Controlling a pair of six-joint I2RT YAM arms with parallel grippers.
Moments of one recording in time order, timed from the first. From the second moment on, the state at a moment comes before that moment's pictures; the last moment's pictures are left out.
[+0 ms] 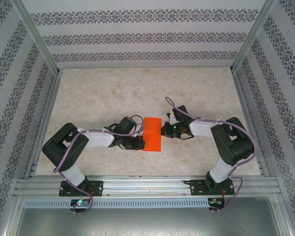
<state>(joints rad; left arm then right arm) -0.67 1.67 0.70 -0.05 0.49 -0.63 0.42 1.68 0.73 -0.12 -0.49 0.61</state>
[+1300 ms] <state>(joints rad) -0.67 1.67 0.83 -0.15 0.52 -0.64 0.51 1.69 0.73 -0.08 -0.49 0.66</state>
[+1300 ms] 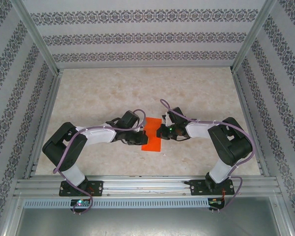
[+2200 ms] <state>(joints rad) -0.68 1.84 0.96 -0.20 0.53 -0.61 0.51 1.69 0.73 -0.08 -0.49 0.66</state>
